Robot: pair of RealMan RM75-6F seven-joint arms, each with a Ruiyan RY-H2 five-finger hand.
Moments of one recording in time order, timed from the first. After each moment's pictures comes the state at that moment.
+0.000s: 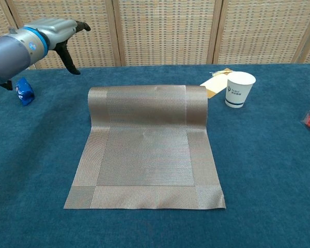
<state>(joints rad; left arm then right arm) -0.91 -1.66 -0.44 -1.09 0.85 0.93 0.65 0.10 -1.12 0.09 -1.55 -1.41 1.40 0.02</state>
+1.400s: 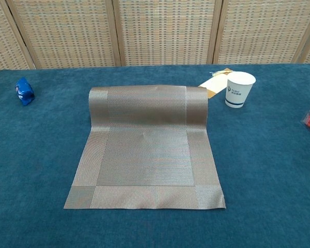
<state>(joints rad) -0.10 -1.24 0.07 -1.59 1.51 1.70 0.23 0.14 -1.22 -0.01 -1.61 -1.66 1.41 -0.05</state>
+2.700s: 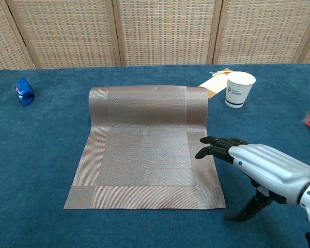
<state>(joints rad) -0.08 -1.24 0.00 -1.56 1.51 1.60 0.18 0.36 -1.71 0.03 -1.53 -1.48 1.10 -0.30</state>
